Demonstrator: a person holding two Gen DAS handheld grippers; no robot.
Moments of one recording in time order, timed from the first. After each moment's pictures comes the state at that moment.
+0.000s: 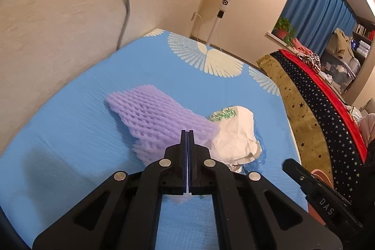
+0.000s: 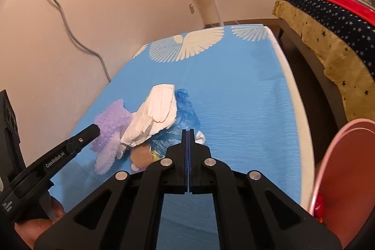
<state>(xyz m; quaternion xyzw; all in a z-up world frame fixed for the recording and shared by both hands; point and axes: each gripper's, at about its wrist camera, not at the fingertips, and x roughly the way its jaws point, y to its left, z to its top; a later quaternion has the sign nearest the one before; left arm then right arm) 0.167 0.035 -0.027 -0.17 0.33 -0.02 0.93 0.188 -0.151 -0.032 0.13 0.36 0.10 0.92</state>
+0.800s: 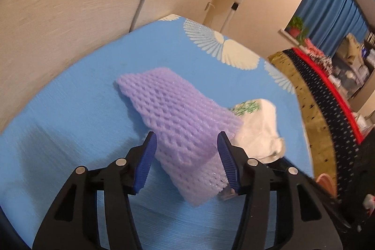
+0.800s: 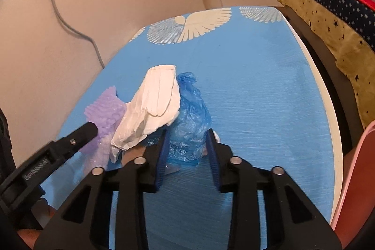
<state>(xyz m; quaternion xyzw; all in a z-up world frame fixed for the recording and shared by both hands) 0.182 0.047 -0.051 -0.19 0.37 0.01 0.91 0.226 -0.125 -0.060 0.11 0.40 0.12 0.90</state>
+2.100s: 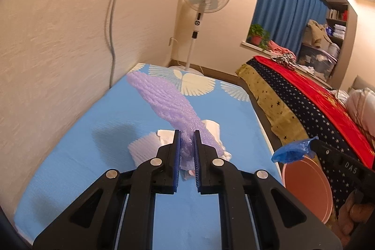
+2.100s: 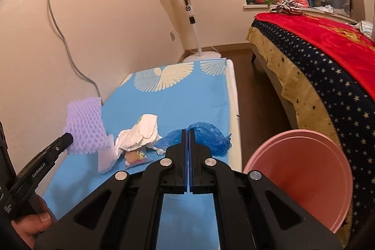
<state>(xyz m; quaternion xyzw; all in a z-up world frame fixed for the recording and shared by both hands) 0.091 0.017 0.033 -0.09 0.26 -0.07 0.96 0.103 -0.210 0.042 0.11 0.30 0.04 0.95</state>
